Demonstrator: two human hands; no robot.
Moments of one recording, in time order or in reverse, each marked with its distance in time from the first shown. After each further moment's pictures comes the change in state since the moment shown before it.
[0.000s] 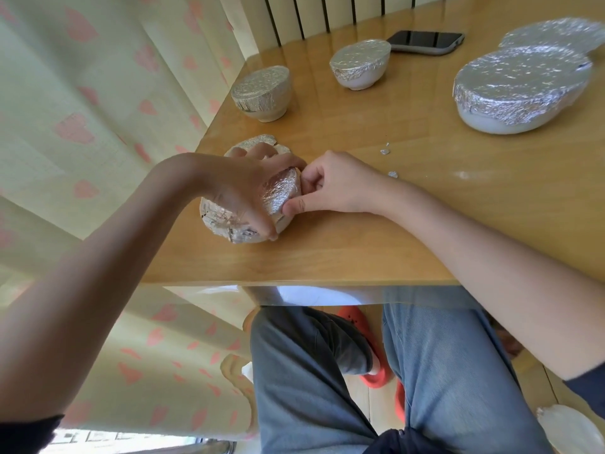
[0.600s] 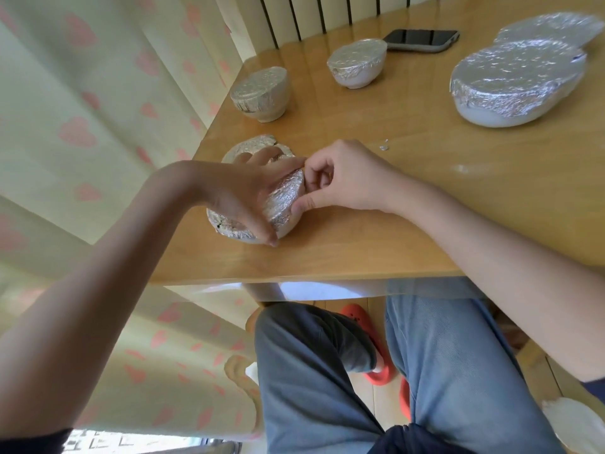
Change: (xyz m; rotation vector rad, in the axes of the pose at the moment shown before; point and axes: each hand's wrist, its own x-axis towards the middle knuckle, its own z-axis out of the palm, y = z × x) left_hand -0.007 -0.002 0.007 -0.050 0.008 0.110; right_hand -0.010 0.000 -0.005 -0.020 0.123 -0.125
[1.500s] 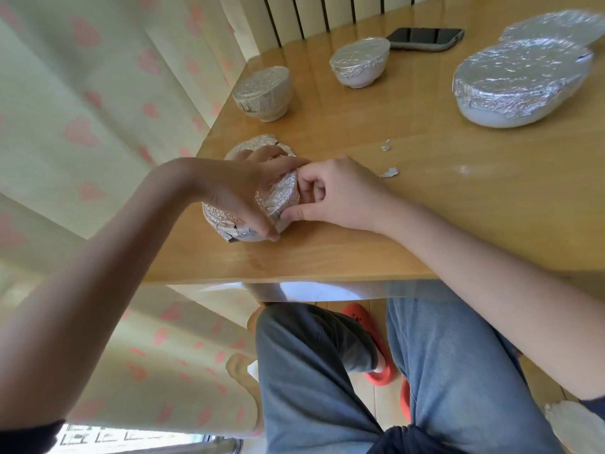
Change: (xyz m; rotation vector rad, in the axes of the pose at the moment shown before) left_hand 0.002 -0.003 -0.002 -0.009 -0.009 0.003; right_hand -0.009 -0.005 0.016 -0.125 0.039 -0.006
